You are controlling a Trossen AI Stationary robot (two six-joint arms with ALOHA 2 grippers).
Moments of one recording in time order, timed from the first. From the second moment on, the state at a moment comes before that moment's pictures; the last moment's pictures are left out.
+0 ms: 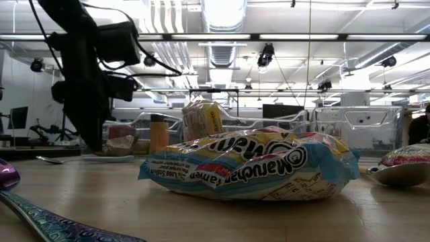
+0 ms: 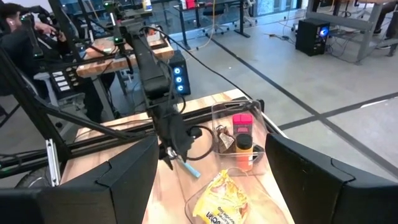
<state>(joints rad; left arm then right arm) 0.11 1.33 0.62 -0.63 0.00 -0.28 0.02 0.99 1.35 -0.59 0.23 0.23</state>
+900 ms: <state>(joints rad) 0.10 1.35 0.52 -0.55 -0.01 -0.34 0.02 0.99 1.35 -0.59 0.23 0.22</state>
